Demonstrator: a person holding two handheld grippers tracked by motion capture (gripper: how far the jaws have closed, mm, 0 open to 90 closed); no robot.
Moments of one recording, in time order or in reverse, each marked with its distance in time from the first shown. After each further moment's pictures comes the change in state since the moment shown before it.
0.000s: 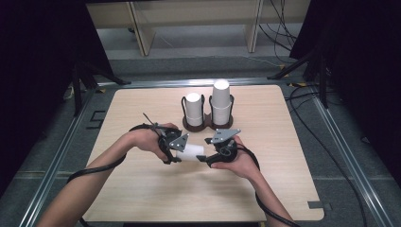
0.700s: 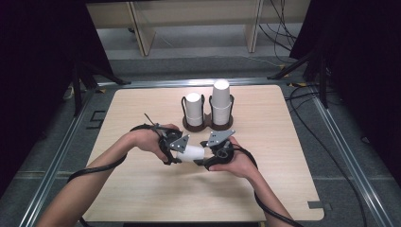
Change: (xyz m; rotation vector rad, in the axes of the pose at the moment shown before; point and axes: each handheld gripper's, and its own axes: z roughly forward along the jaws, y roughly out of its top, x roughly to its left) left arm -0.001 0.002 0.001 0.002 -0.018 0.020; right arm 0.004 0.002 0.009 0.036 0.071 -0.051
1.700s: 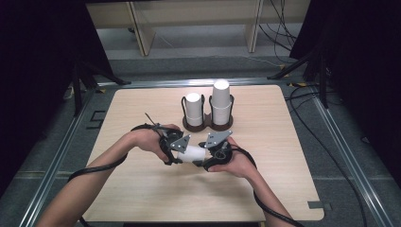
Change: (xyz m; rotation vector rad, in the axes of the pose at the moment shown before) left arm 0.000 0.003 -0.001 -0.004 -0.007 0.004; right arm 0.001 0.000 0.005 0.018 0.016 -0.044
